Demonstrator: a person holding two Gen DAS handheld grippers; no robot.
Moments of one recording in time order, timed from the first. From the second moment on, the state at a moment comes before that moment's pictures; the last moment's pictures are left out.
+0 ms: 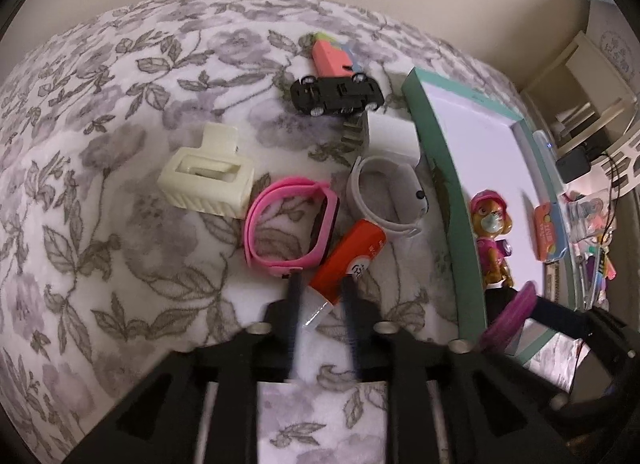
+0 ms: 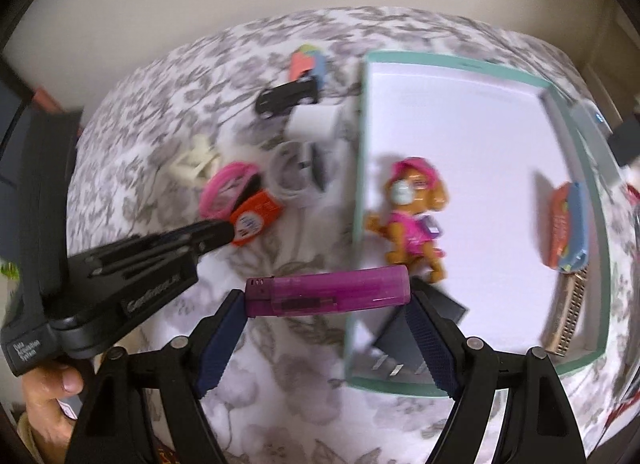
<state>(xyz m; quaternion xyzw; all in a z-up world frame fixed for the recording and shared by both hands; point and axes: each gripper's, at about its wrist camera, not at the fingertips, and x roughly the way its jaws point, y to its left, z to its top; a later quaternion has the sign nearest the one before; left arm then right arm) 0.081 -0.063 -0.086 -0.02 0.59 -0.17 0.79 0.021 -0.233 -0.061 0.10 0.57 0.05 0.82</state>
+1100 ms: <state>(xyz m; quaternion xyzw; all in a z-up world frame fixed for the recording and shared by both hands) 0.079 -0.120 -0.025 0.06 0.52 -0.19 0.83 0.030 -0.343 -0.048 0.25 0.52 -0.06 0.82</state>
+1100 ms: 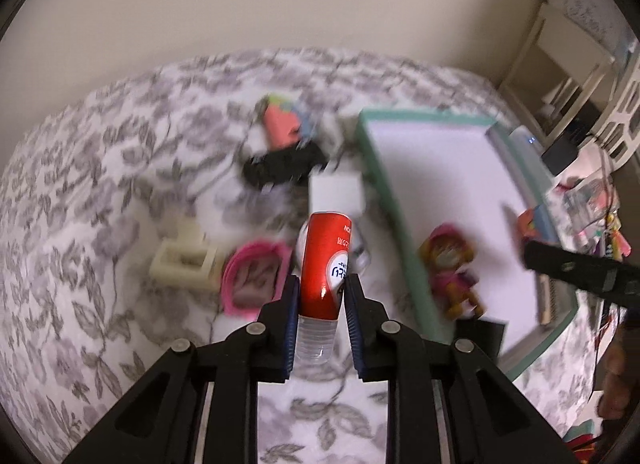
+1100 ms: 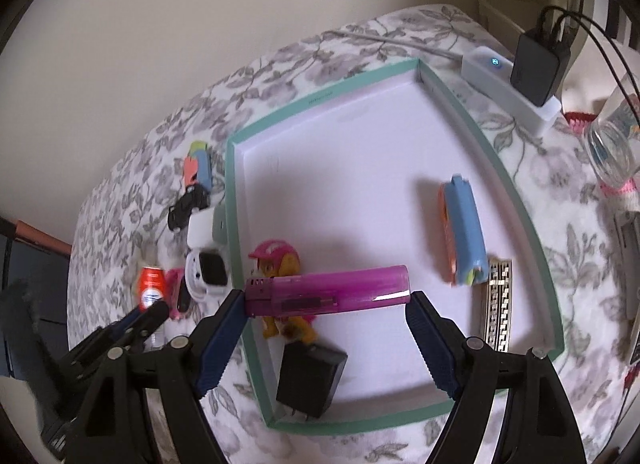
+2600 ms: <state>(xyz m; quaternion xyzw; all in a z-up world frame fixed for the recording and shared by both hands) 0.140 -0.247 -0.064 0.12 0.52 -0.22 0.82 0.094 -0.417 -0.080 0.20 0.52 -0.15 0.82</state>
